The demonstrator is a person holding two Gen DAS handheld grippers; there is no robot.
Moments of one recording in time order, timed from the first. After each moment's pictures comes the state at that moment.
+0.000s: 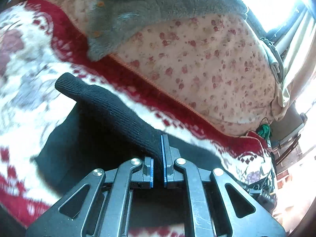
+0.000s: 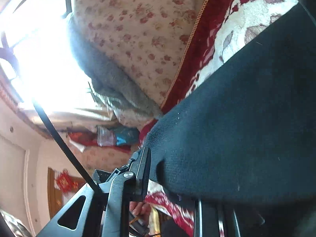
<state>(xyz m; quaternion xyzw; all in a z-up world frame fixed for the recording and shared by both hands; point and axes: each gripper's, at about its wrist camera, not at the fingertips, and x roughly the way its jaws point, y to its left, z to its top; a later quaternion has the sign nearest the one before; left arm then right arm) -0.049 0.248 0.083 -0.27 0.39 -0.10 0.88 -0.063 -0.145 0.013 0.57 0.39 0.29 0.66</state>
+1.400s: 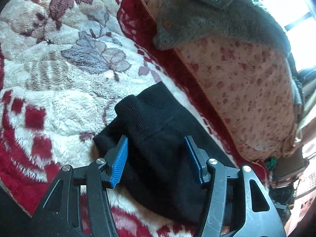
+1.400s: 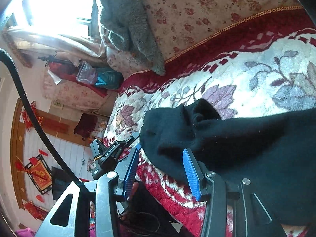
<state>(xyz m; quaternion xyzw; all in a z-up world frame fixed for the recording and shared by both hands) -0.062 0.329 0.020 -0.37 0.41 0.00 0.83 -0.038 -0.064 0.073 0.36 0.49 0.35 0.72</state>
